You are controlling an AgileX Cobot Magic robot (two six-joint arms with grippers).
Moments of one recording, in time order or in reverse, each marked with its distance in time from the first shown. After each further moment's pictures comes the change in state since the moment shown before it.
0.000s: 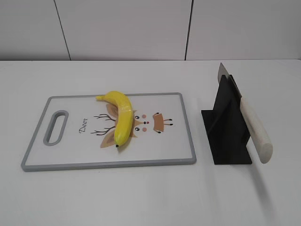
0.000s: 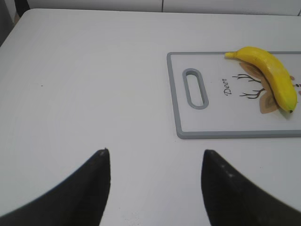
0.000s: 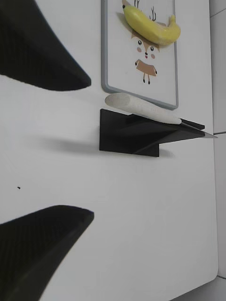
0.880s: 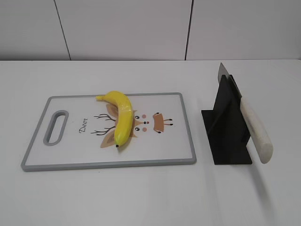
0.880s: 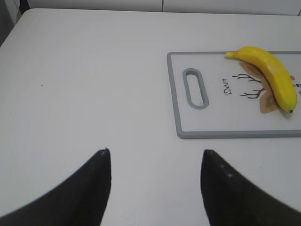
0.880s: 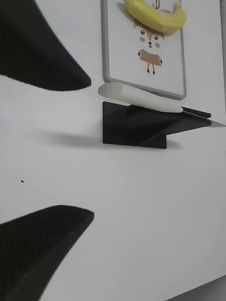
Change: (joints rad) left arm 0.000 0.000 0.000 0.000 0.001 0.002; right arm 0.000 0.170 -0.066 -0.033 -0.016 0.023
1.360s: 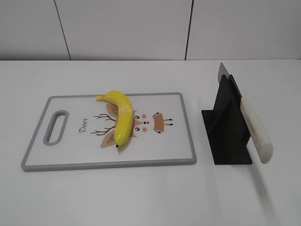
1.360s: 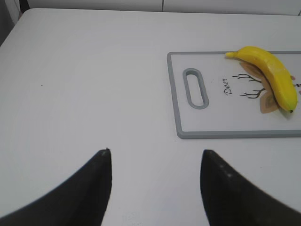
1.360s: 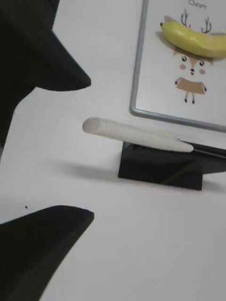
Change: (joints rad) left arm 0.000 0.000 0.000 0.000 0.000 -0.001; right arm 0.177 0.635 -0.310 0.001 0.012 0.023
